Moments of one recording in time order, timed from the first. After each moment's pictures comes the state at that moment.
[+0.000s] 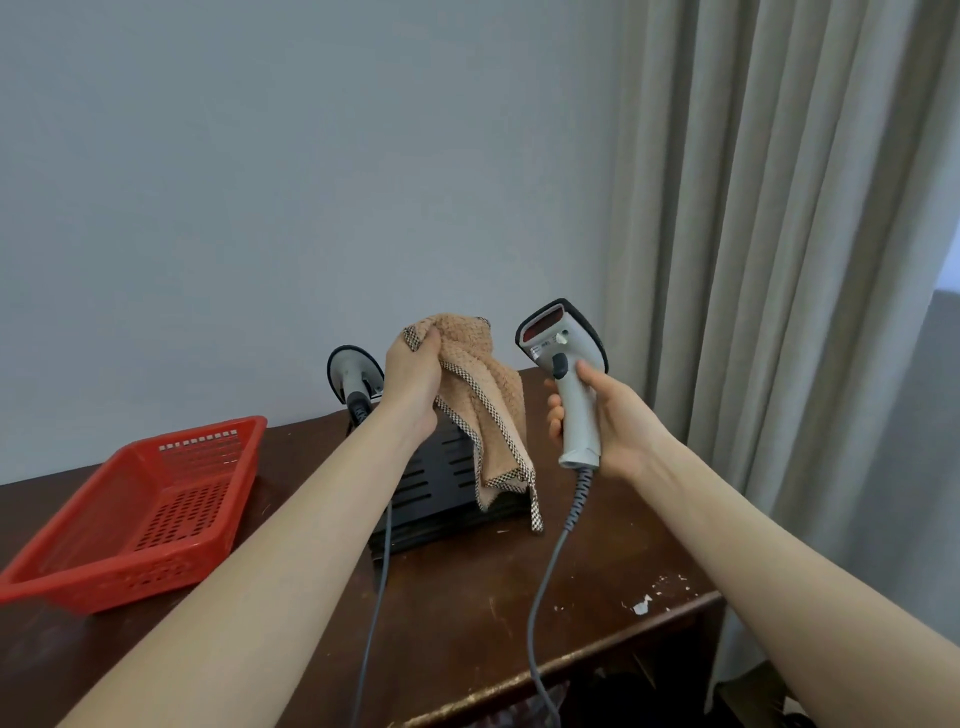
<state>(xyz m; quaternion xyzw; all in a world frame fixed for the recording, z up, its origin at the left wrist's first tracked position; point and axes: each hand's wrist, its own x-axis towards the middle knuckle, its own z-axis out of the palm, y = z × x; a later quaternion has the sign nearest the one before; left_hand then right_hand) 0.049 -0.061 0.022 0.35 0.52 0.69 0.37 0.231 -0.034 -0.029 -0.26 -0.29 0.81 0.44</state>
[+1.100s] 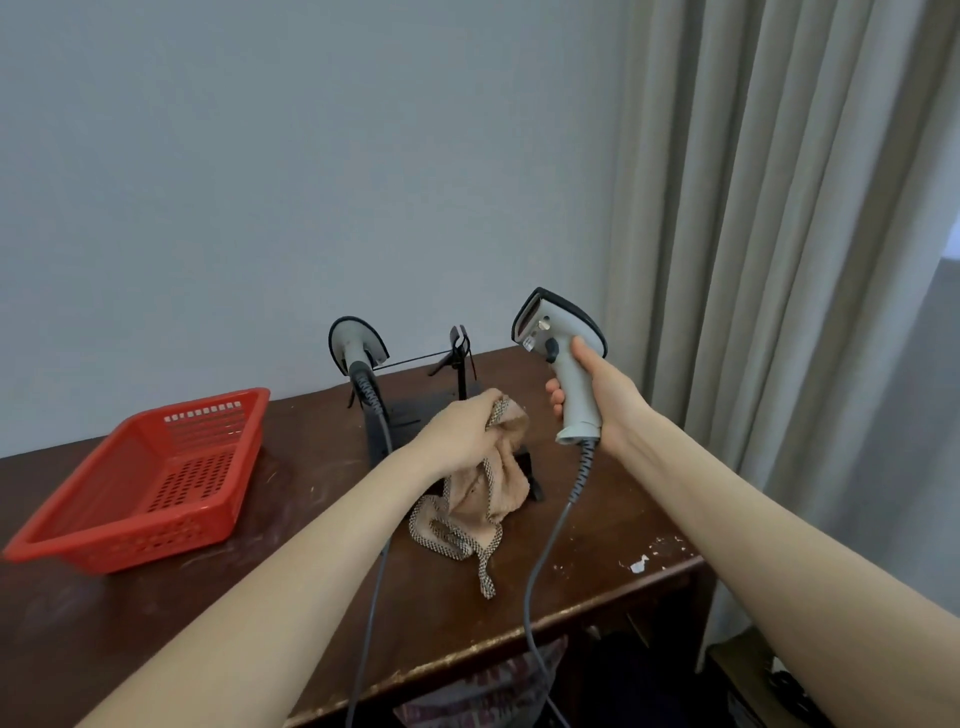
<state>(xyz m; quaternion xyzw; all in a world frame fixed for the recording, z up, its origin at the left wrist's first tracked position) 0.055 -0.075 -0.047 0.75 0.64 0.17 0.10 0.219 -0.035 -0.038 -0.36 -0.32 0.73 0.48</state>
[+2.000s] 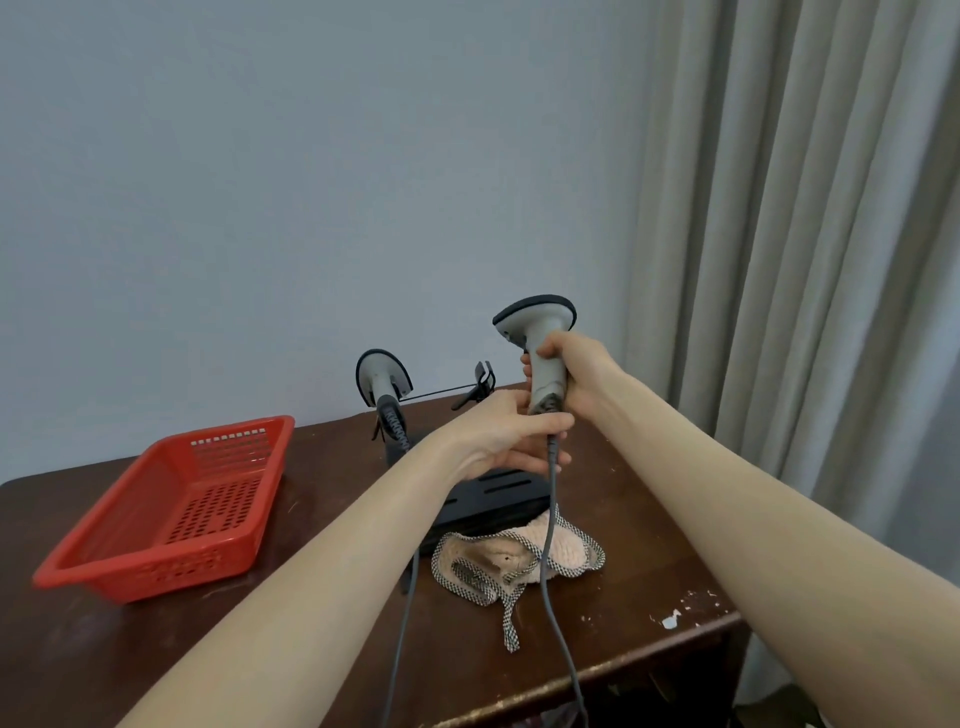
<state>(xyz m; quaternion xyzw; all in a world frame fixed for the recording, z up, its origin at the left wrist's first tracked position) 0.063 -0.076 -0.005 0.57 0.48 0.39 0.54 0.166 -0.017 0.028 -0.39 -0.40 0.68 0.47</state>
